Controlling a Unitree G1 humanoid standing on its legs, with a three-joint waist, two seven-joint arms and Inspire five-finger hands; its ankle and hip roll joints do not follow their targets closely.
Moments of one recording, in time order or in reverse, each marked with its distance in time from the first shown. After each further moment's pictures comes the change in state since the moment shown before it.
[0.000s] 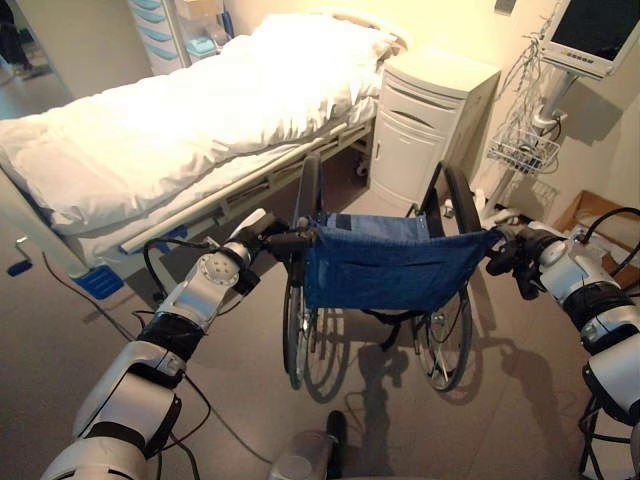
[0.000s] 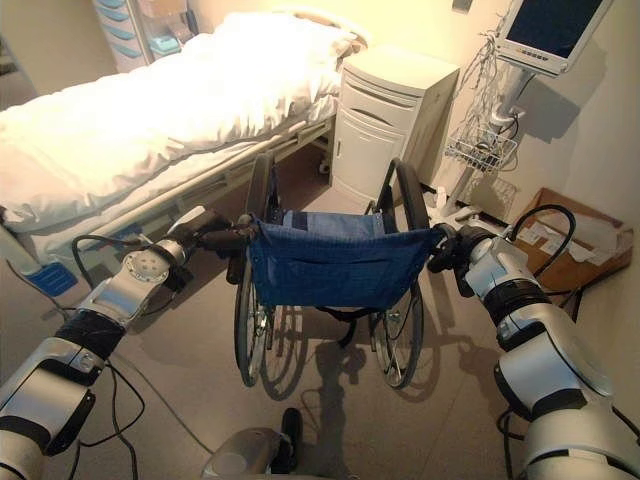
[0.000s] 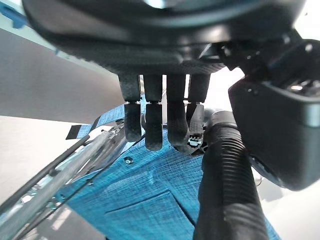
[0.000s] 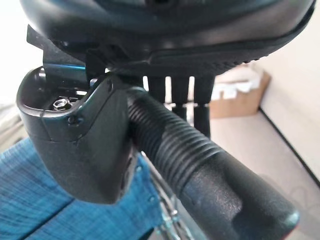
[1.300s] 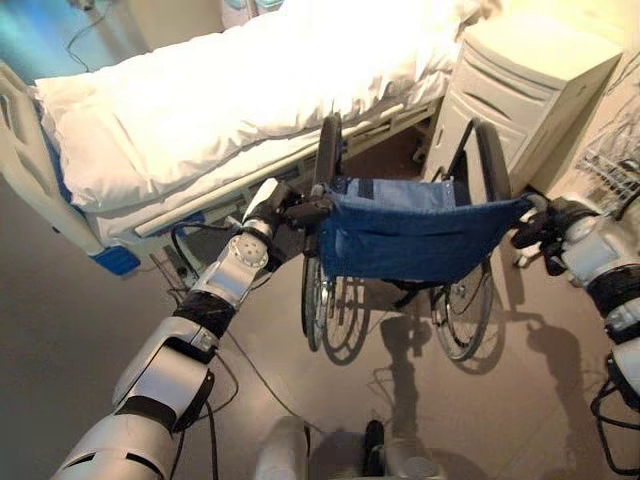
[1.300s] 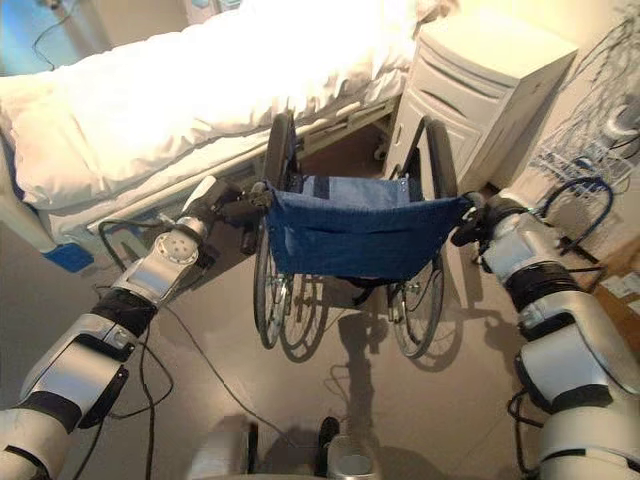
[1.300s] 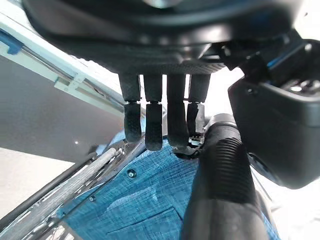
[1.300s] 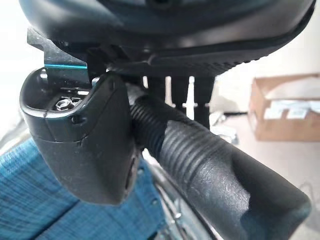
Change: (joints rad) left arm -0.115 -0.091 -0.030 0.088 0.033 -0.002 0.216; right arm -0.070 -0.057 0.003 -0.097 0.043 0.110 -0.072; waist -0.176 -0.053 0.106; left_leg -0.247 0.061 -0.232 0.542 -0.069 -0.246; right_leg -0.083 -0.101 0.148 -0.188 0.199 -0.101
